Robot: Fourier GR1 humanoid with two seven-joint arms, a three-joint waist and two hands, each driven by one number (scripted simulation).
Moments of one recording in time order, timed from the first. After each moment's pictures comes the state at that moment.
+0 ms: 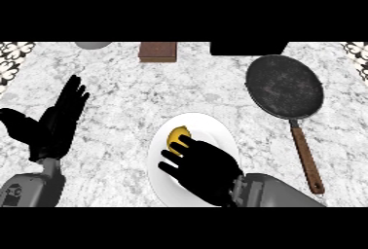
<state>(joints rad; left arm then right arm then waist) -0.18 0.27 -0.03 -1.57 0.22 0.18 0.22 -0.58 -0.26 0.79 -1.74 0.90 0.80 0.12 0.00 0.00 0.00</state>
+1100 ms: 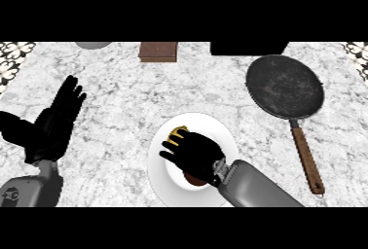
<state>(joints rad) -0.16 0.23 0.03 -1.60 0.17 0.13 0.23 -0.54 -0.12 0.72 -1.40 1.18 0.64 -0.11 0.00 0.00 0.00</state>
